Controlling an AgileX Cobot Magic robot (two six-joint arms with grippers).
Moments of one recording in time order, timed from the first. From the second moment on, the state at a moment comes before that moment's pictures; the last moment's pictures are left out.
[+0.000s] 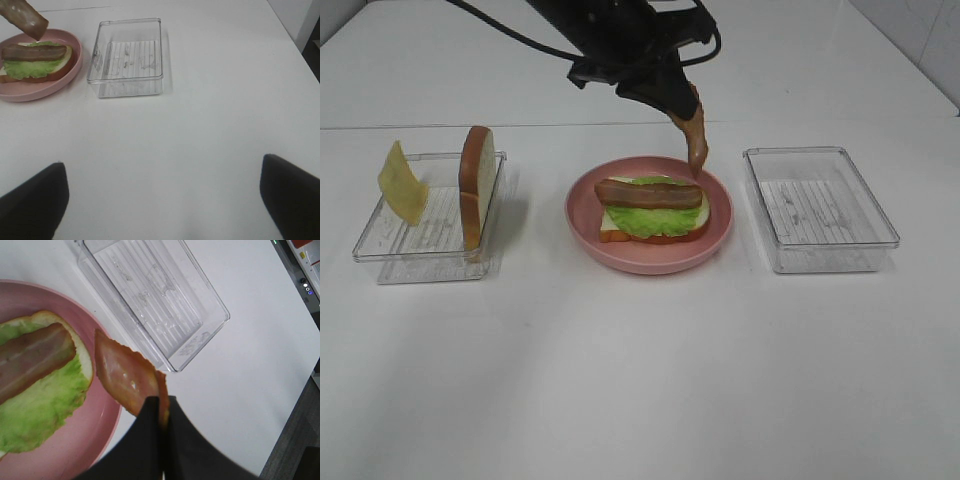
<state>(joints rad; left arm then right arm) -0.51 2.27 -2.11 -0.66 1.03 0.22 0.02 0.00 -0.46 0.00 1.11 0.04</state>
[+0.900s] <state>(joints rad) -0.52 2.50 -2.25 -0.56 1.02 0.21 0.02 0.00 -0.46 0.00 1.11 0.04</state>
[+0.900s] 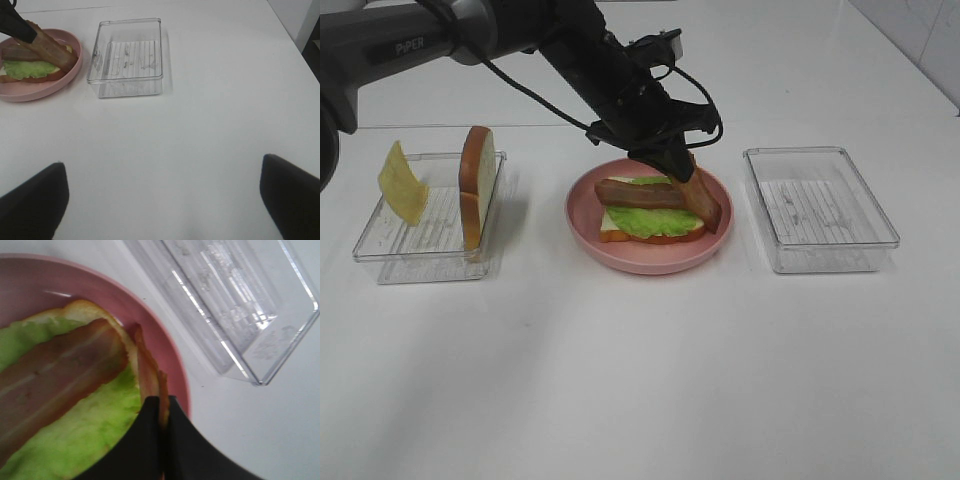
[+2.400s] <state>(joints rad) -0.52 2.40 -2.25 -0.09 1.02 0.03 0.02 0.00 -0.46 0.00 1.11 0.04</state>
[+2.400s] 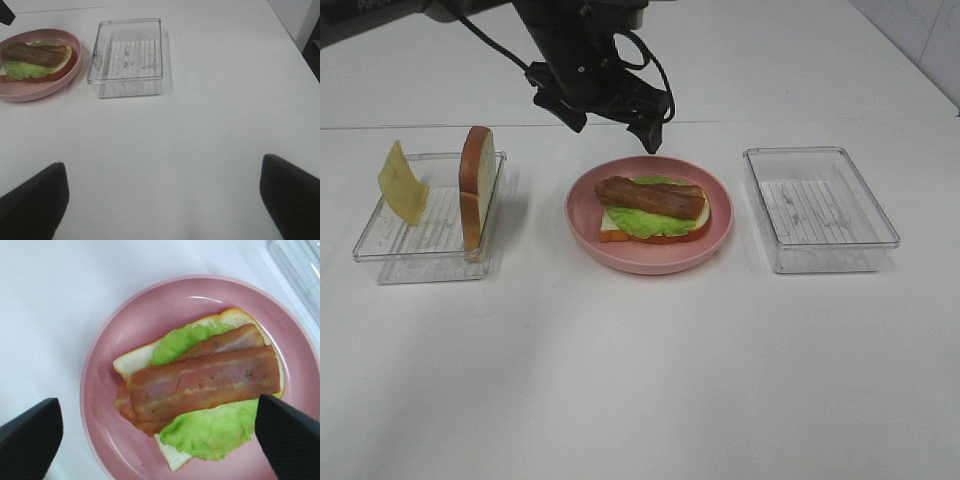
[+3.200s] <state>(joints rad) -0.29 2.19 -2.26 0.02 1.21 -0.04 0.02 0.00 -0.46 0.00 1.11 0.04</state>
